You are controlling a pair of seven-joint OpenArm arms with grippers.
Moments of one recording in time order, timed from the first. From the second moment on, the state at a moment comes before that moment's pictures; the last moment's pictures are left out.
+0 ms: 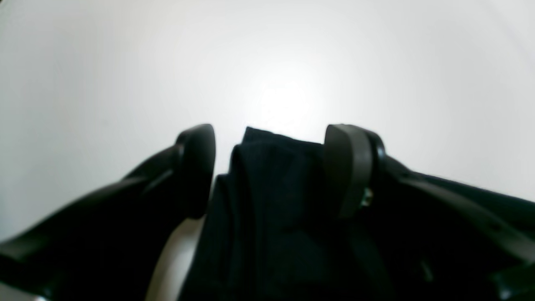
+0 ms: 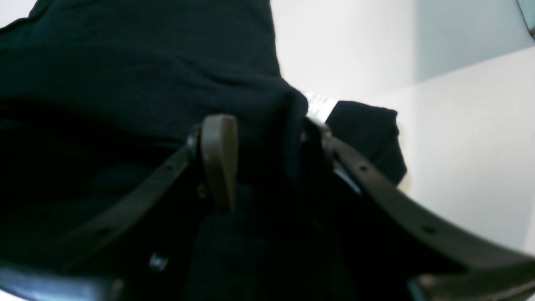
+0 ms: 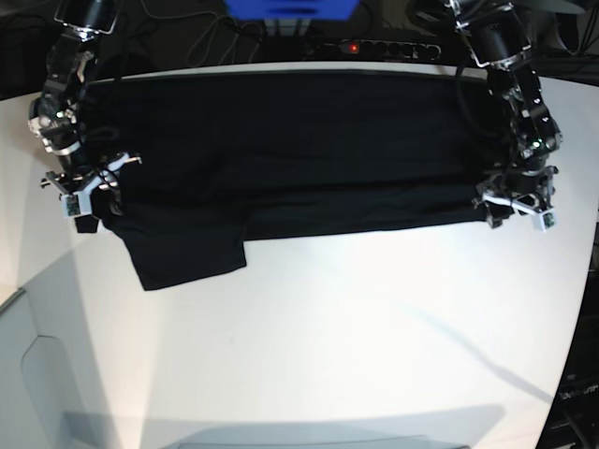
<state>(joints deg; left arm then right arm) 4.7 -14.5 -30.5 81.7 -19.6 -11.8 33.6 -13.2 10.9 25.5 89.9 7.4 35.0 -21.0</state>
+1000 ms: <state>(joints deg) 8.0 -14.6 -30.5 92.0 -19.8 -11.9 34.1 -3.5 10.7 25.6 90.4 6.9 34.9 -23.7</state>
